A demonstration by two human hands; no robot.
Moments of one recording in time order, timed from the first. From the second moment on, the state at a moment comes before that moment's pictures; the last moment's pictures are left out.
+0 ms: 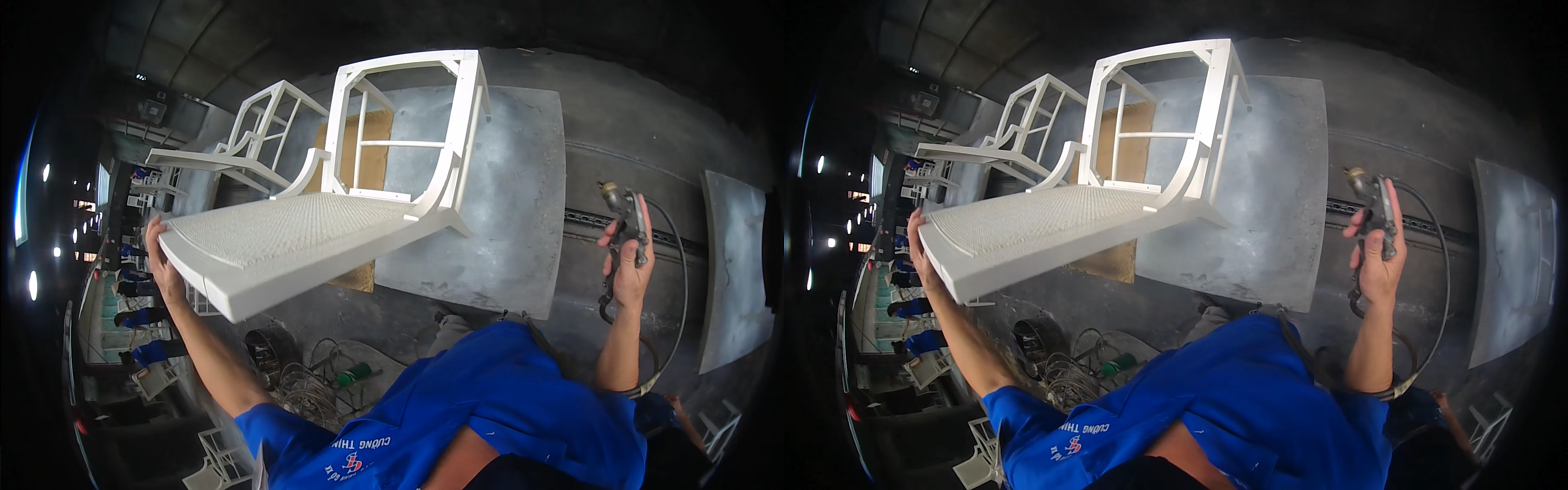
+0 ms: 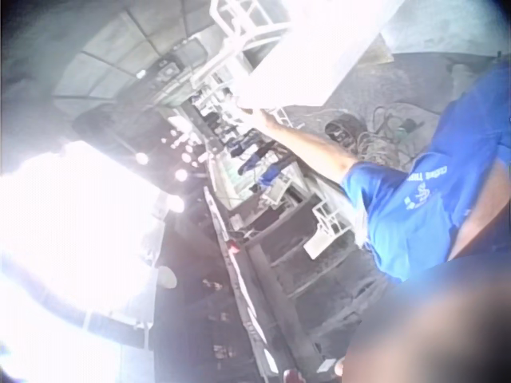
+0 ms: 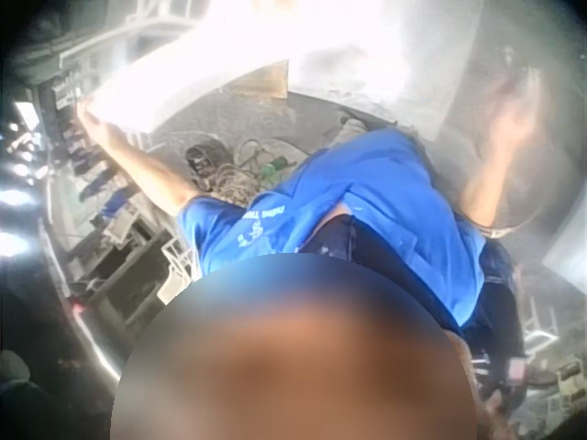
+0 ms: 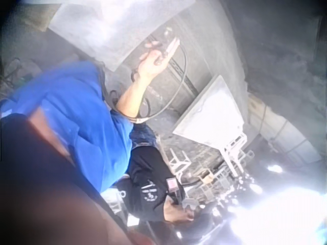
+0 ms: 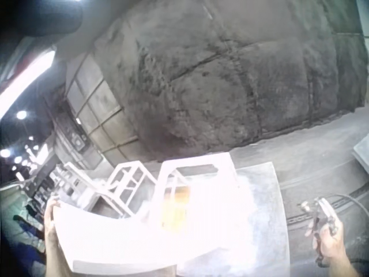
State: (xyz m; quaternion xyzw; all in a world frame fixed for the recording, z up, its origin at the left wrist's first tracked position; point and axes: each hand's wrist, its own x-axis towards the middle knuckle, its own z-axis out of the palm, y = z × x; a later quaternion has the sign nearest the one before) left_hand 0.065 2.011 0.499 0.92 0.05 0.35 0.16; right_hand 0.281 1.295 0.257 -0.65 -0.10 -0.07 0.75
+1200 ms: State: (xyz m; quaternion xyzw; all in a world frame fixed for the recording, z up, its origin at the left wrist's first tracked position) left_hand 0.480 1.999 0.257 0.98 -0.14 -0.04 0.14; right_hand 0.028 1.560 0.284 -0.69 0.22 -0.44 0.54
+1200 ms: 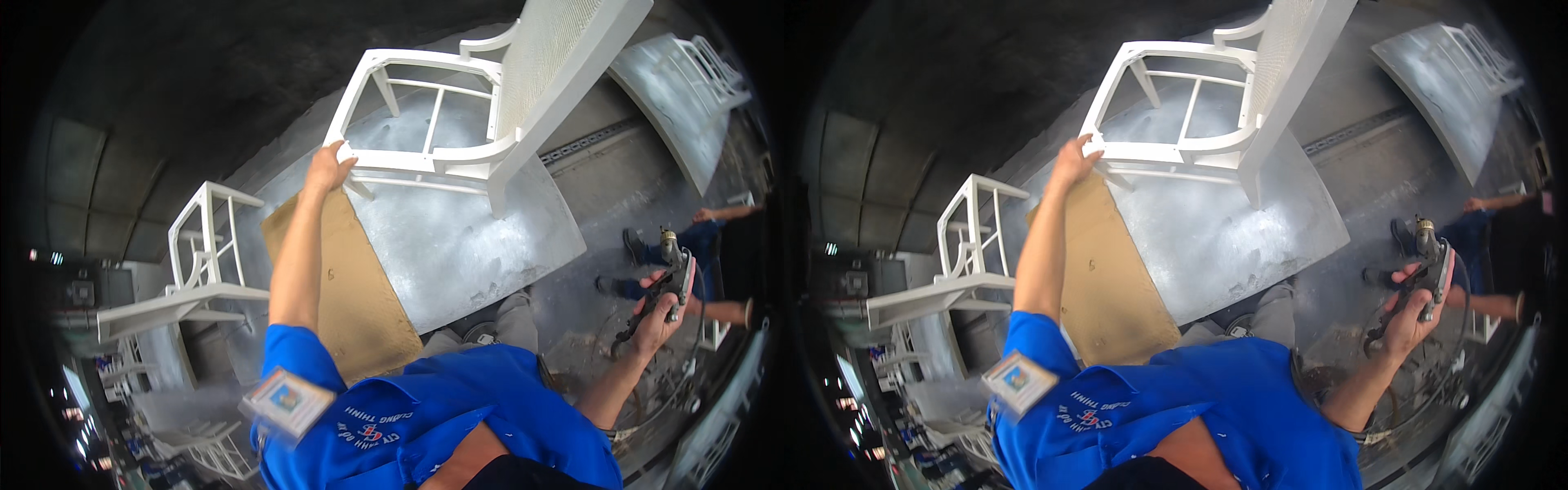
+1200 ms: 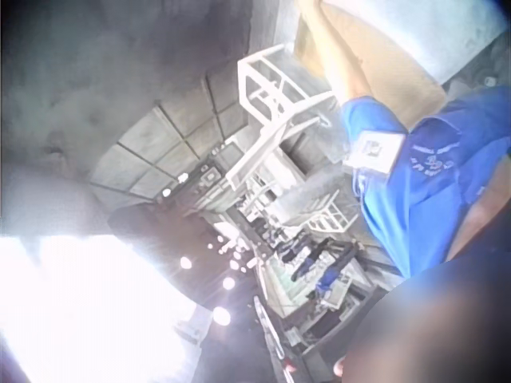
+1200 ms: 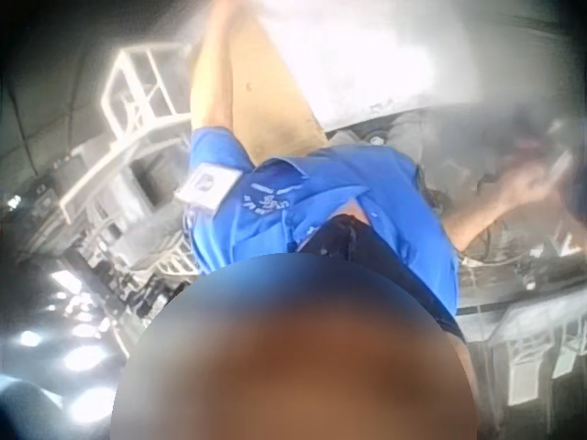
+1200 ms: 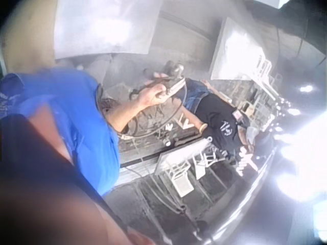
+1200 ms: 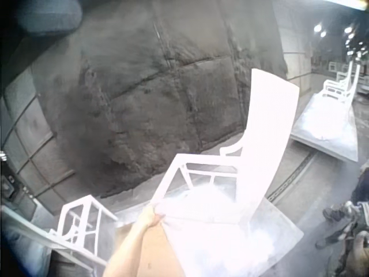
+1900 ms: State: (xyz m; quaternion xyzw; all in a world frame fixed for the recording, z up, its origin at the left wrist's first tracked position) left_hand 0.536 2.070 0.048 0.63 0.14 -0.10 0.76; right_hand 0.175 1.776 0.326 -0.82 0.13 -0.35 0.42
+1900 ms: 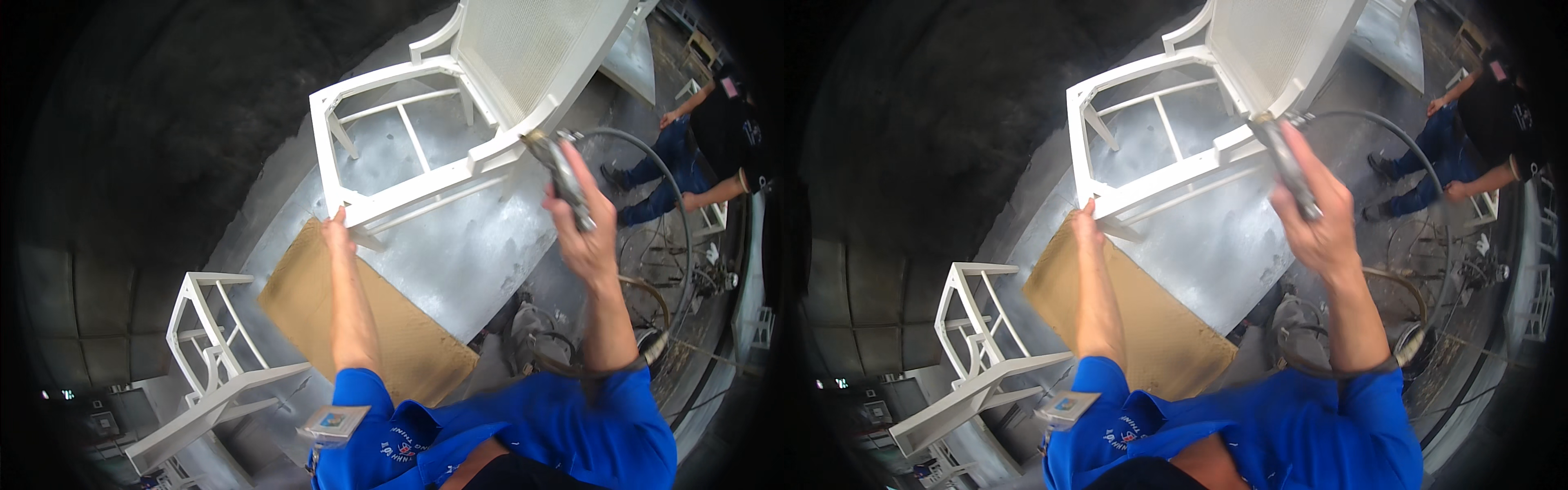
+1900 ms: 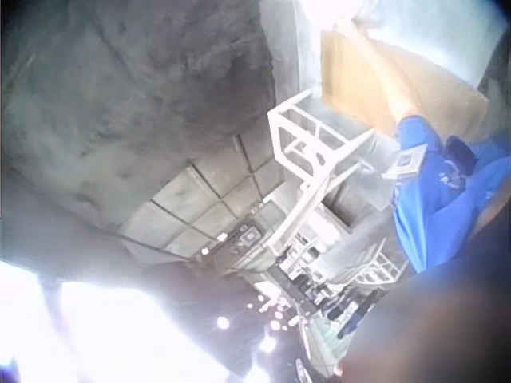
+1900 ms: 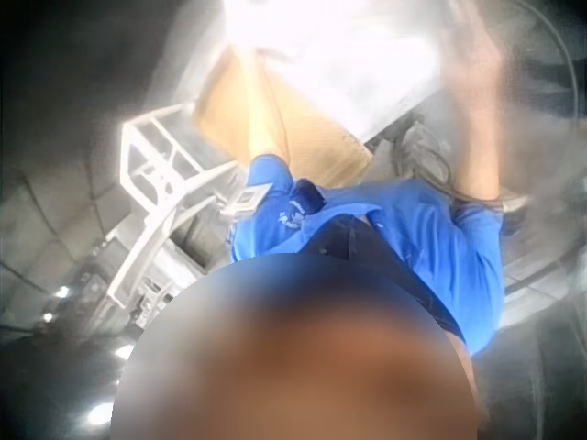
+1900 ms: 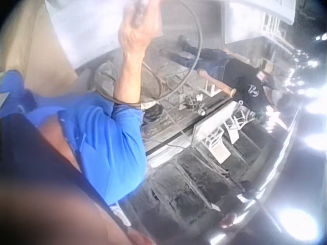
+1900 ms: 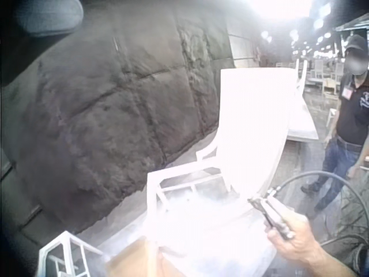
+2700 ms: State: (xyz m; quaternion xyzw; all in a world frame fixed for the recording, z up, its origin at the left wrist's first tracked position) left_hand 0.465 2.061 0.074 0.72 0.12 -0.11 0.67; right_hand 0.296 1.839 0.229 -0.78 0.12 -0.41 0.45
